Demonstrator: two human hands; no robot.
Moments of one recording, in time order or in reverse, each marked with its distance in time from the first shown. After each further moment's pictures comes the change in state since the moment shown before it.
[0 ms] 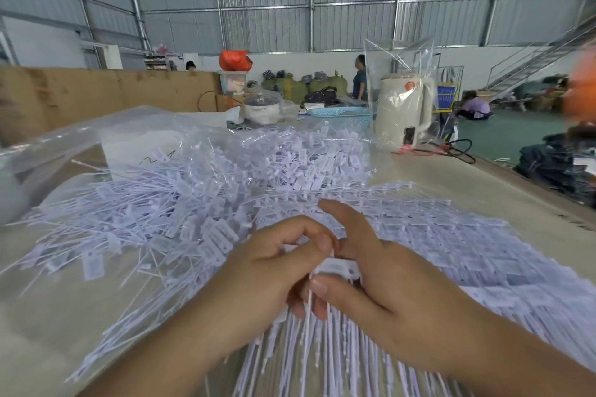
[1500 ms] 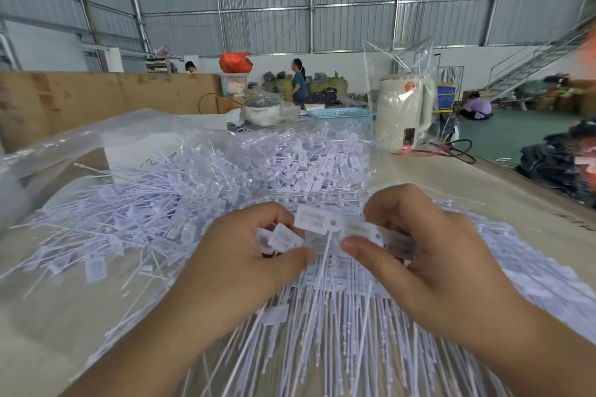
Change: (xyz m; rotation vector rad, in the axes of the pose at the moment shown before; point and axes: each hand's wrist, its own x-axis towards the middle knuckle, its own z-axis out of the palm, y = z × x) left_hand -0.007 0.009 -0.015 0.415 0.277 0.139; right_hand -0.007 0.001 -0.021 -0.041 0.507 -0.066
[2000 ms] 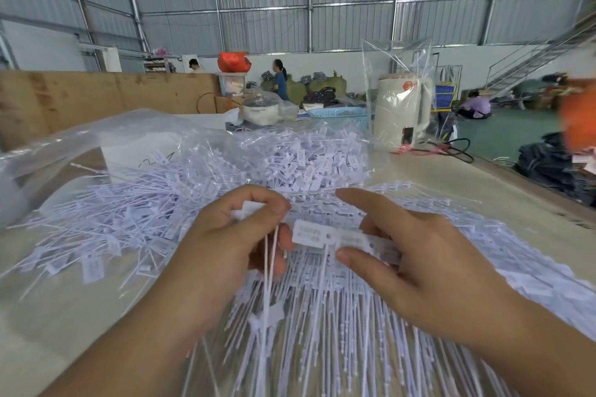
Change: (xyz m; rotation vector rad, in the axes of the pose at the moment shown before) left_hand 0.008 0.002 -0.004 -0.558 0.002 -0.145; right_hand 0.003 0.004 0.000 -0.115 -0.181 -0.017
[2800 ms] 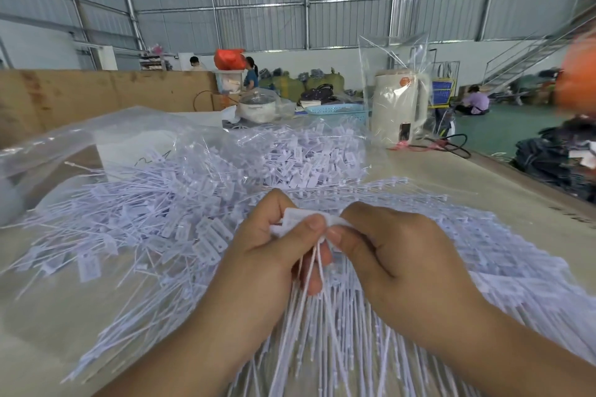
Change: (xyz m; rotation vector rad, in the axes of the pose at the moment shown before) left_hand -0.011 -0.015 0.037 -0.107 -0.046 0.041; right_hand 0.001 -0.016 0.016 -0.006 0.073 0.132
